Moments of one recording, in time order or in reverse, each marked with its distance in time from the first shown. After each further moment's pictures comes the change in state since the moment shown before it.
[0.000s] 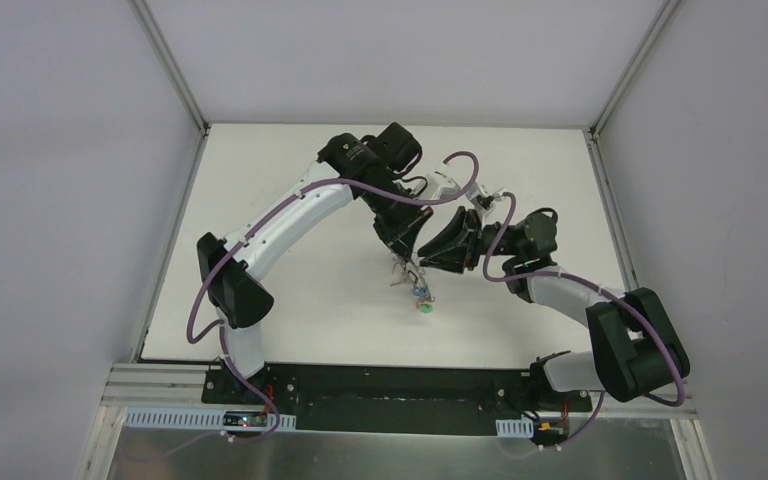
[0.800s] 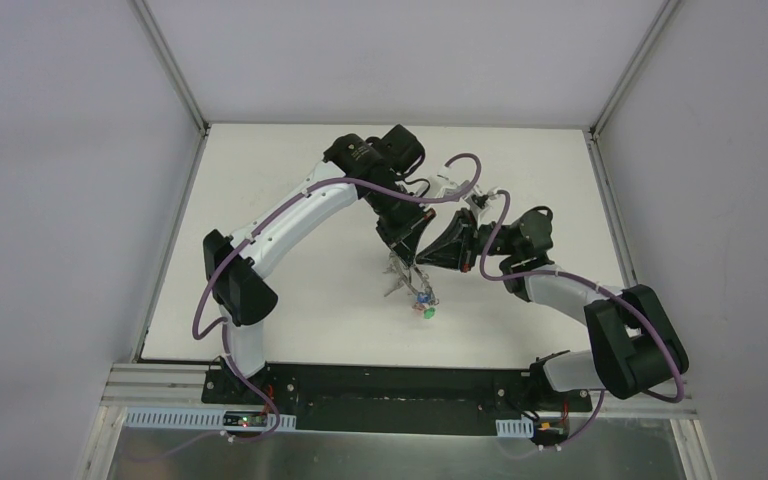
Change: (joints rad) left arm -0.006 0.031 0.005 -0.013 0.045 -0.027; right arm 0.023 0.016 0.010 -0.030 0.004 0.003
